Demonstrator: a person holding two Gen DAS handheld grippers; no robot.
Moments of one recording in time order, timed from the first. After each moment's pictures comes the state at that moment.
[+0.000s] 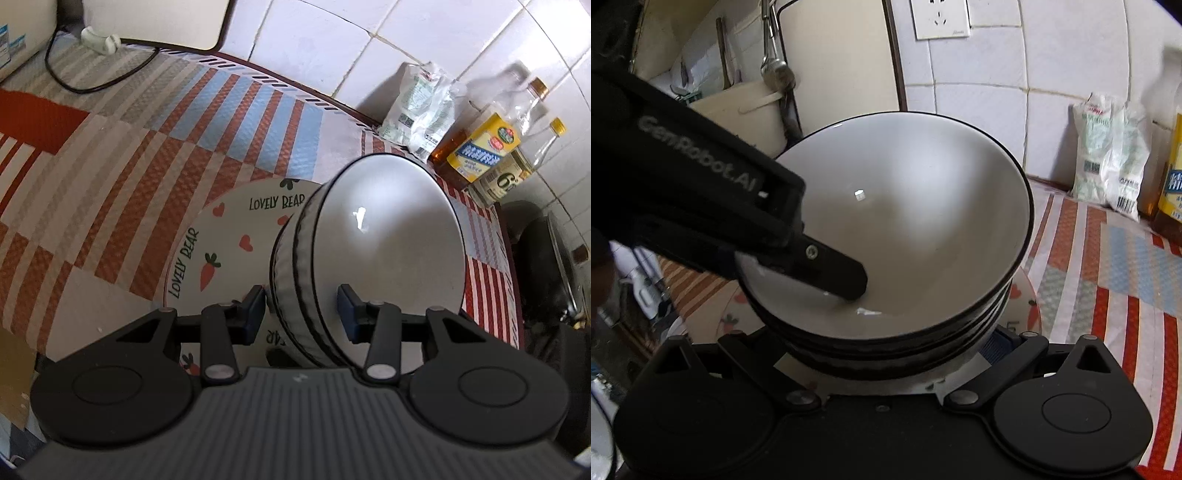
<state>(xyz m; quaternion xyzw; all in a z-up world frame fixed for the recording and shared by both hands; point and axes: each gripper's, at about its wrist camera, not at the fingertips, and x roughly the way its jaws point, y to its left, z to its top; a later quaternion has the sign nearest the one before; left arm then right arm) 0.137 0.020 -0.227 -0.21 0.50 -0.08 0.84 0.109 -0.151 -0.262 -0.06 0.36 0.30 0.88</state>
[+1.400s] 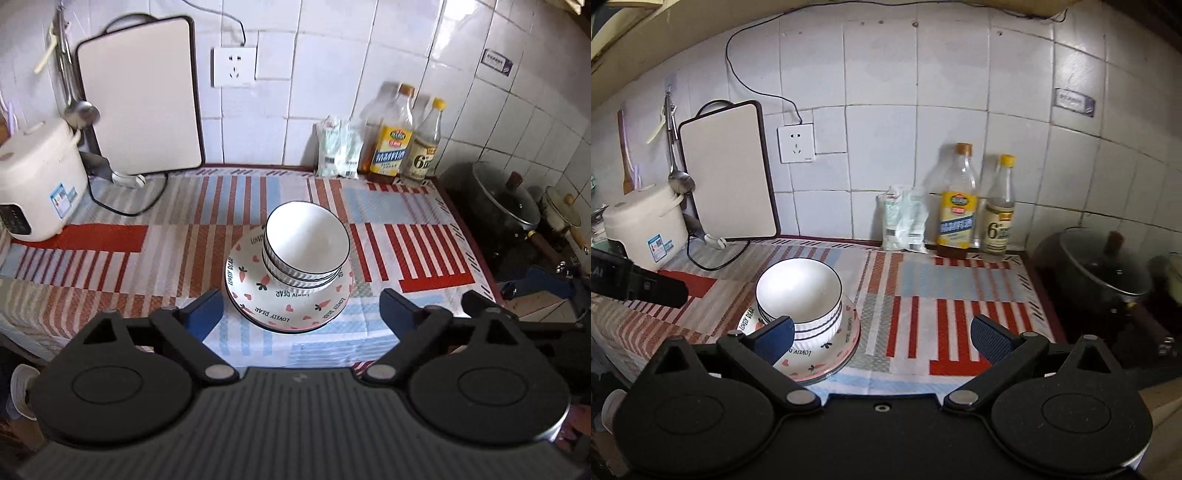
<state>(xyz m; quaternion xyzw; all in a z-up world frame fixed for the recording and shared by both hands) -0.036 0.017 -0.034 -0.04 0.41 -0.11 0.90 -0.071 -0.212 -0.064 -0.03 0.30 0.02 0.95</state>
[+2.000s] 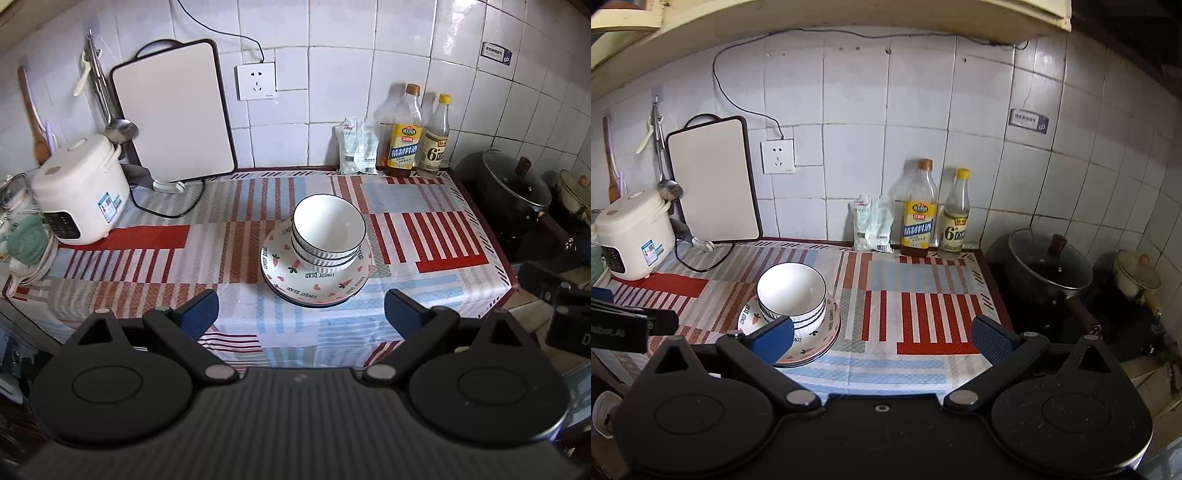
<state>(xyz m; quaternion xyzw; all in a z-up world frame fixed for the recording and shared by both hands) -0.095 0.015 0.003 0.01 0.41 -0.07 0.91 -0.132 -0.202 -0.005 -0.04 0.31 -0.03 0.95</state>
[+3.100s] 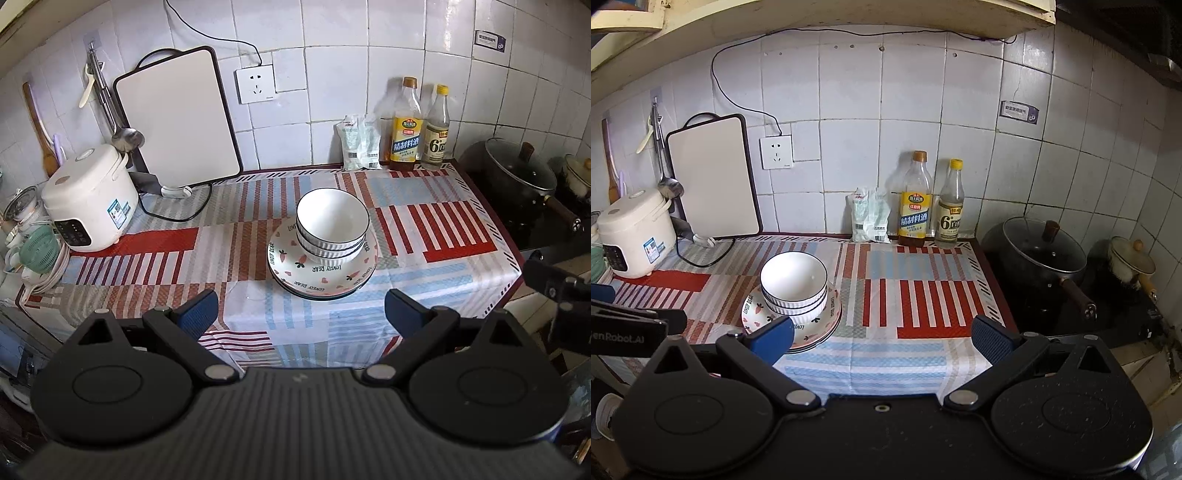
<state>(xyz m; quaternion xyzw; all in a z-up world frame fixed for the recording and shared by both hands) -0.110 0.005 -0.005 0.04 0.40 -0.06 0.92 -0.151 -0.200 -0.013 -0.03 0.31 -0.04 0.95</state>
